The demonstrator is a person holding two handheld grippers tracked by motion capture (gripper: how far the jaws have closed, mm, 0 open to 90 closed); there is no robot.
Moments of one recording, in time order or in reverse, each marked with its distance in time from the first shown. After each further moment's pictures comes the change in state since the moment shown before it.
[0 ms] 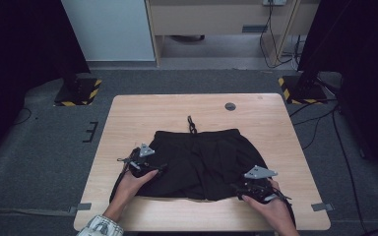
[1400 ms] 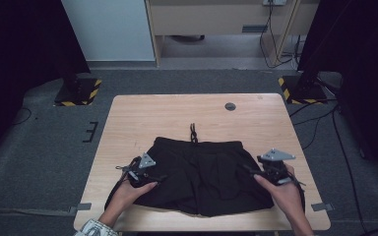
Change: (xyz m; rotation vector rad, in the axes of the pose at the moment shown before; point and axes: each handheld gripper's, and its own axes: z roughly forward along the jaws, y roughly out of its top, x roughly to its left) left arm -0.023 -0.016 -0.021 0.021 -0.087 0.092; right arm -0.062 0.023 -0.005 -0.027 -0.088 0.051
